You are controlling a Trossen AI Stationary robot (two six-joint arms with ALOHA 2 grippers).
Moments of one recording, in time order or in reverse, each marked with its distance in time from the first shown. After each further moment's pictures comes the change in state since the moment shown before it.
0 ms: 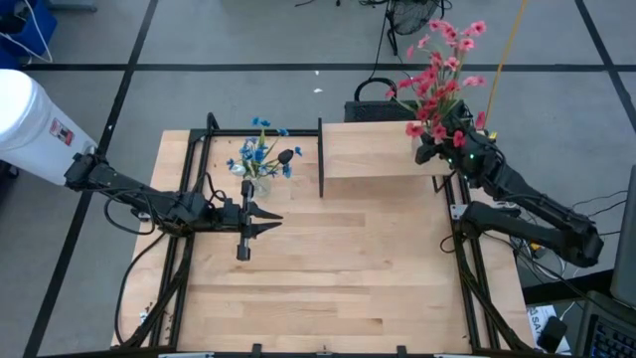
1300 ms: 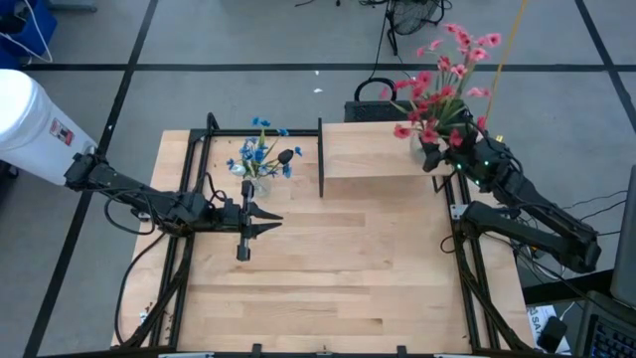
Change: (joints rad) left arm 0.000 0.000 0.000 -0.008 0.002 -0.008; right arm 0.017 -0.136 -0.002 -0.040 -0.138 0.026
